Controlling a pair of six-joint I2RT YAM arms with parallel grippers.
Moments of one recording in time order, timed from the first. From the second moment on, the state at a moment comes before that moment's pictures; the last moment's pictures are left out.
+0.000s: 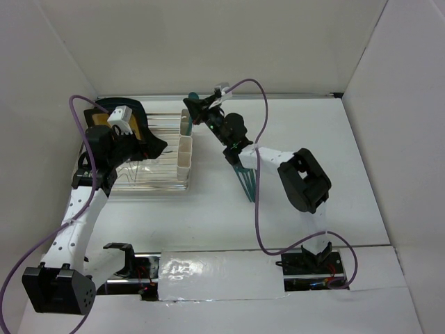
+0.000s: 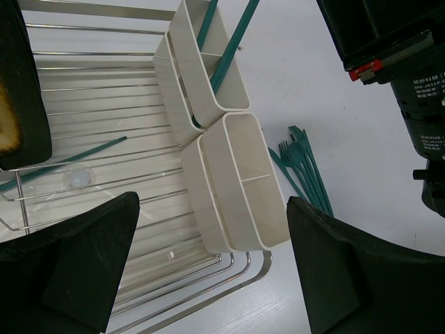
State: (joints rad) left arm -0.02 1.01 0.94 -0.28 0.42 -0.32; right arm 0.70 2.01 1.39 1.02 -0.01 0.33
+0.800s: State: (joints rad) left arm -0.02 1.01 0.94 -0.28 0.42 -0.32; right arm 0.67 1.58 1.15 0.61 0.10 0.30
